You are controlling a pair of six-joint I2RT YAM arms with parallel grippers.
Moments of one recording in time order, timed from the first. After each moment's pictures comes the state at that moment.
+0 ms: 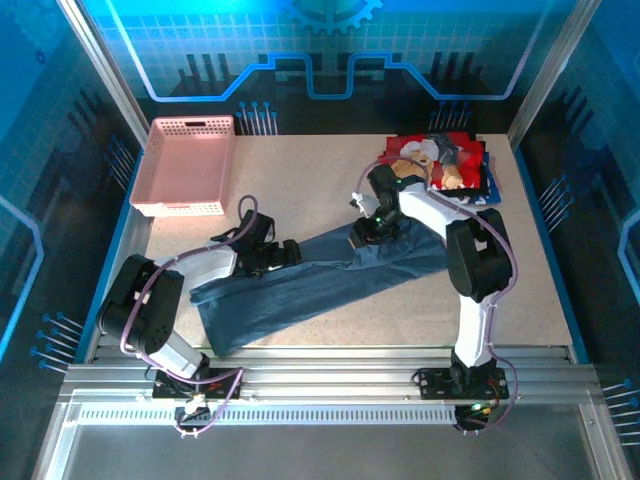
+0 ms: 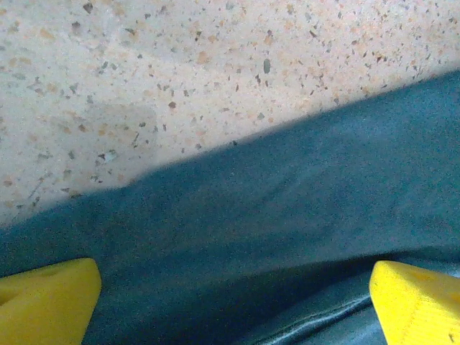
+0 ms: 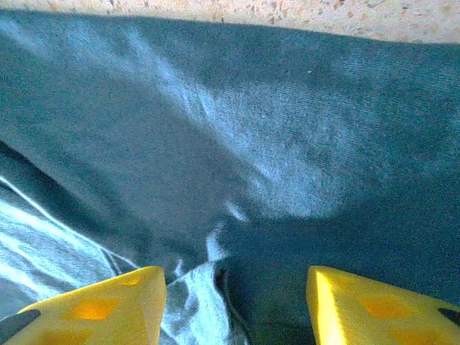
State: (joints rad) left arm -0.37 1.57 0.78 -0.26 0.14 -0.68; right arm 0.39 1.99 1.48 -0.86 -0.31 -0.10
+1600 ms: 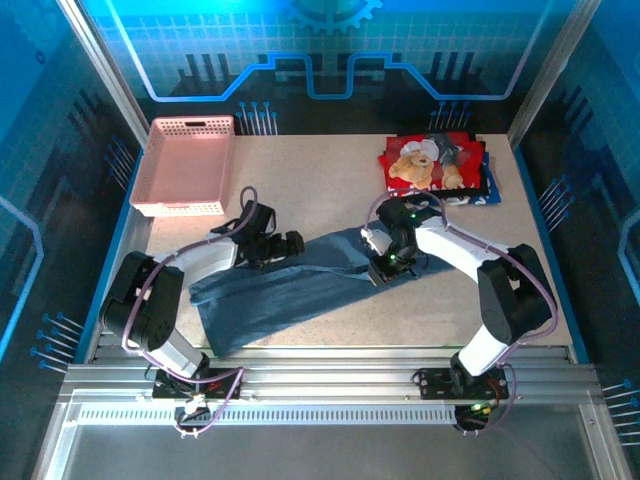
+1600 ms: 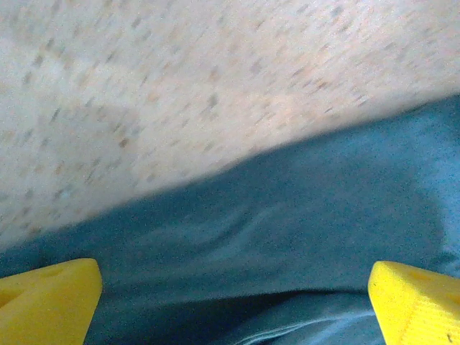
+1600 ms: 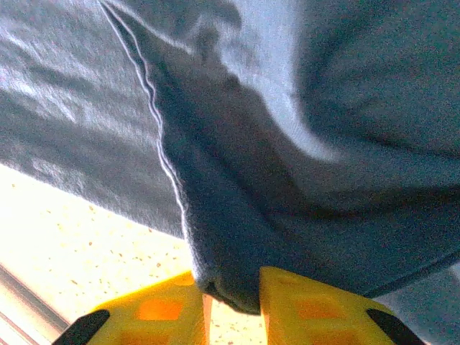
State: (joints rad) left arm -0.36 1.60 0.89 -0.30 0.19 -0.67; right arm 0.46 1.63 1.06 -0.89 -0.27 -0.11
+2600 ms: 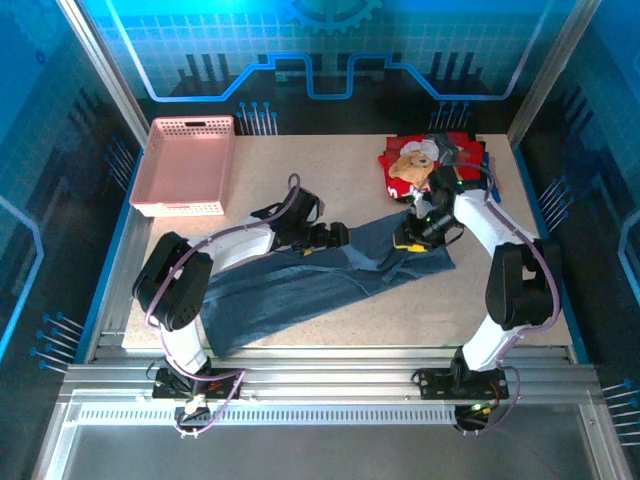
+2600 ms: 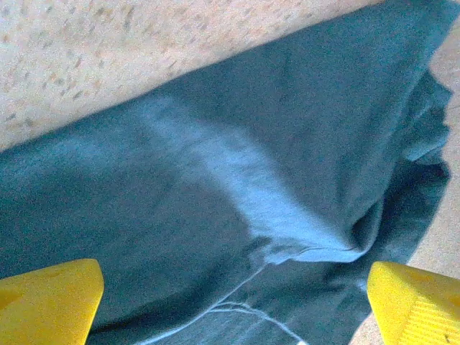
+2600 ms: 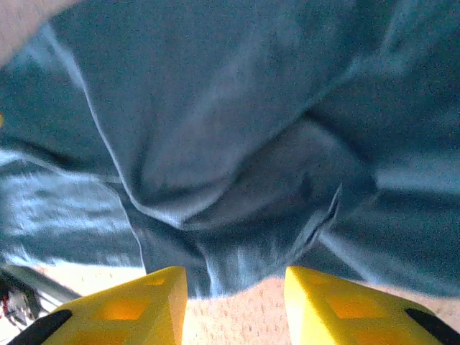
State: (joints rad) left arm -0.56 1.79 1.16 -0.33 0.31 -0.73; right arm 0.11 1.71 1.29 -1.01 -0.44 0.16
